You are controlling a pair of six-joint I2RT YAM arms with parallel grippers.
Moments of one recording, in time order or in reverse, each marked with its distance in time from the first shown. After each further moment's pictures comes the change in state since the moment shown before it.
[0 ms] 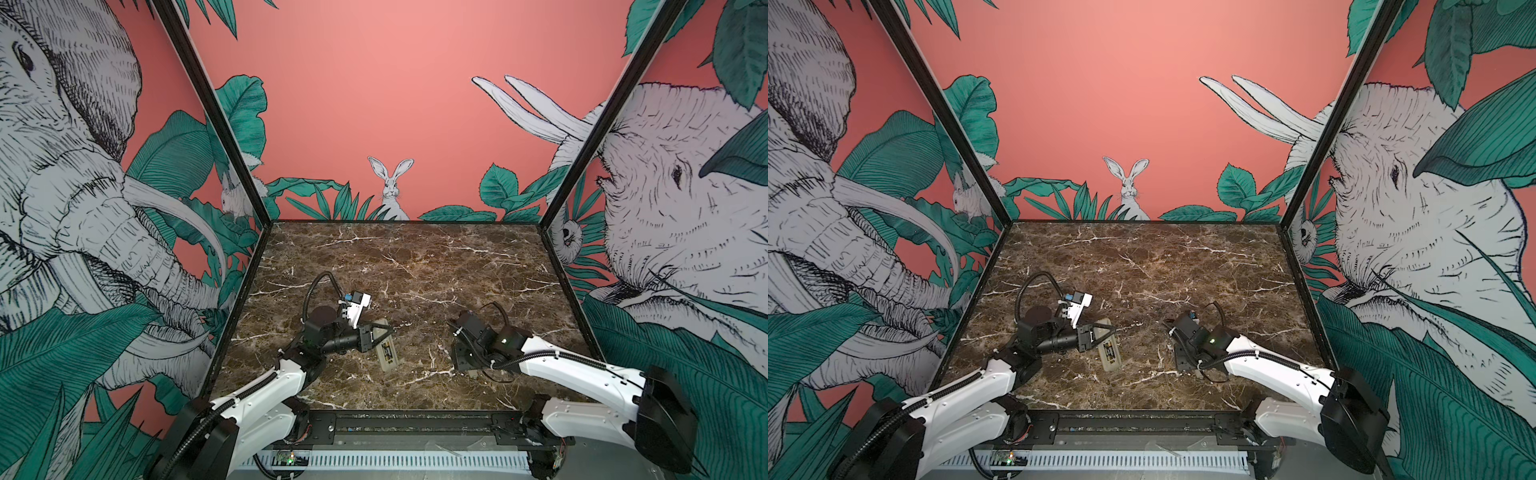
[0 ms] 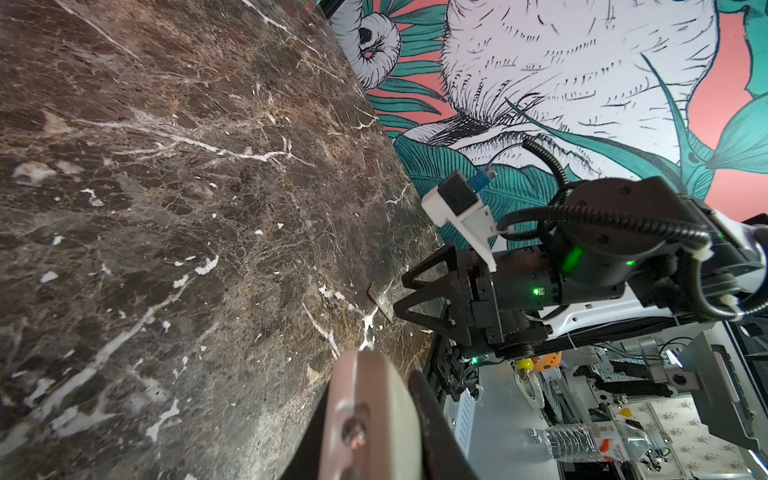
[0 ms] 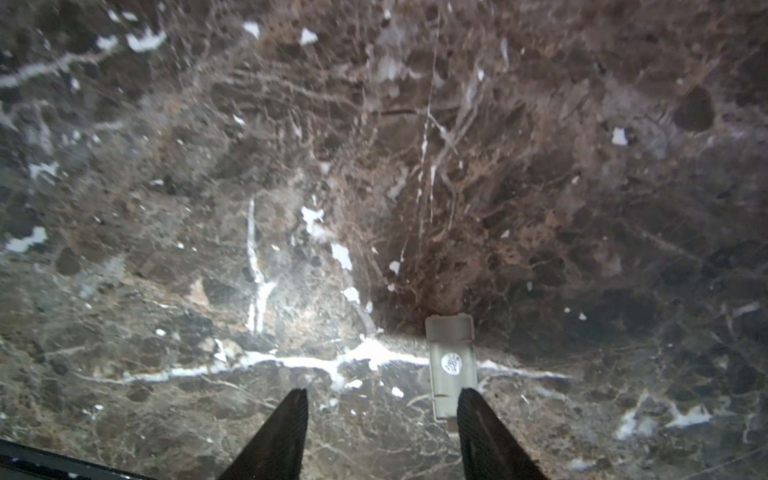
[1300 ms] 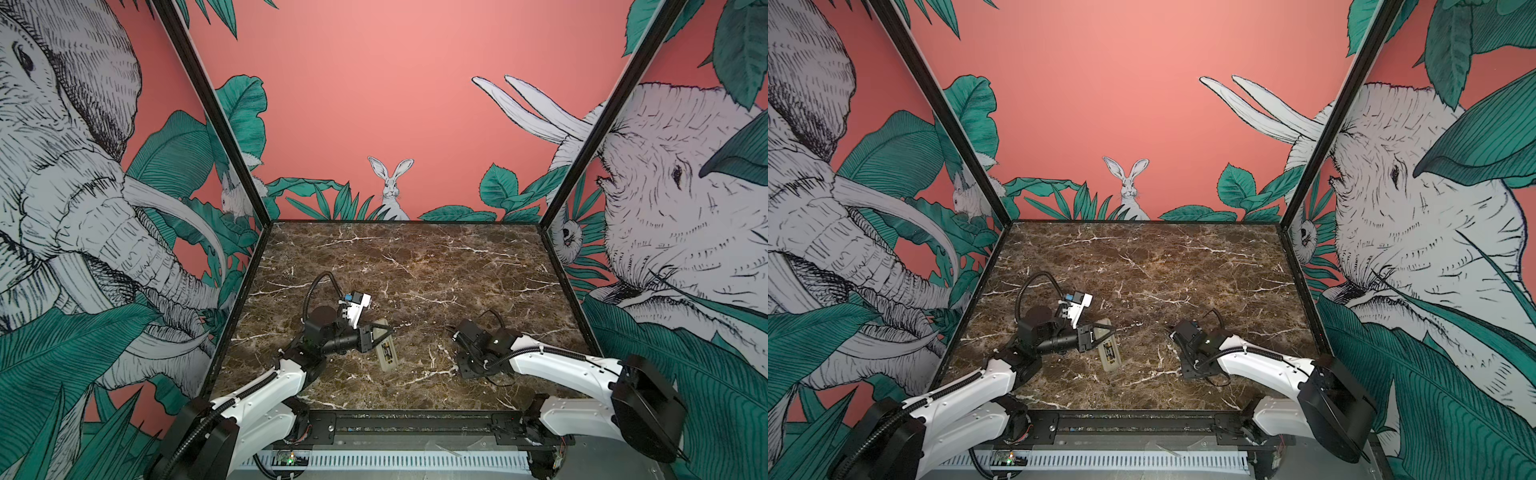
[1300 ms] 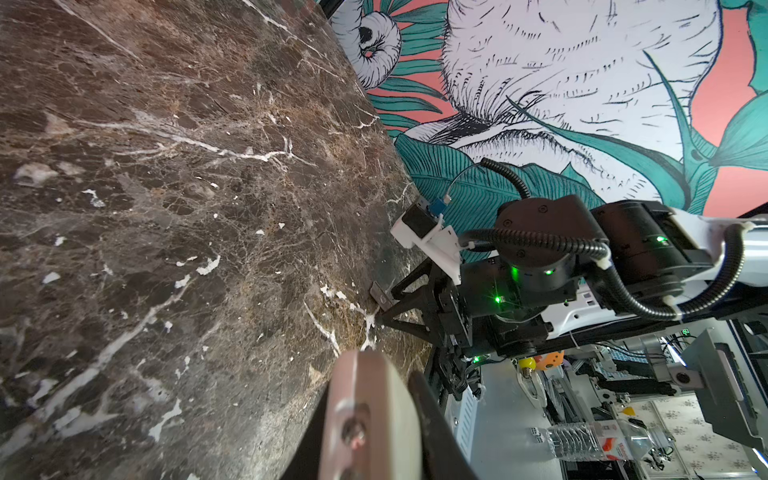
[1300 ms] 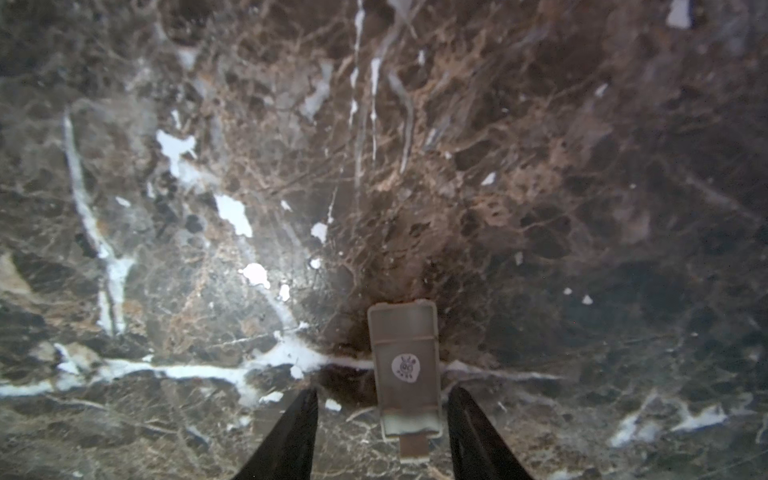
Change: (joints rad) left arm 0.000 0.003 0.000 -0.002 0.000 0.008; right arm -0.053 0.086 -0.068 0.029 -0.018 -0.068
